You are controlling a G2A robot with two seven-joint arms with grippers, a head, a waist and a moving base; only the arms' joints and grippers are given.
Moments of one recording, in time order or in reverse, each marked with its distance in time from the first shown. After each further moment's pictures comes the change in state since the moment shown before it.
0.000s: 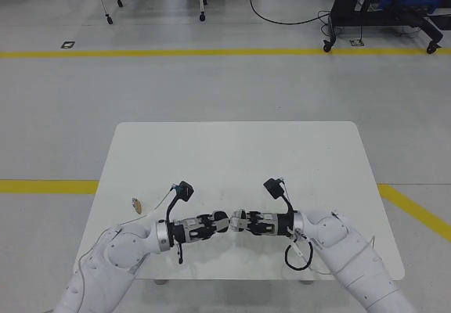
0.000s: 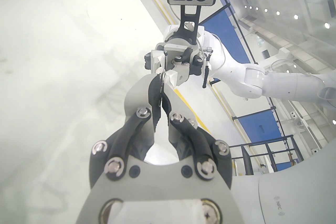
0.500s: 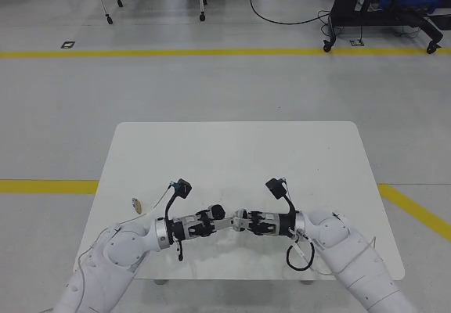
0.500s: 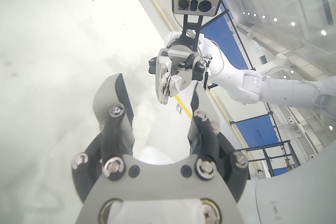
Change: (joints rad) left arm -0.009 0.000 -0.002 0.013 -0.022 0.005 0.014; right arm -0.006 0.008 0.007 0.003 0.014 -0.025 -0.014
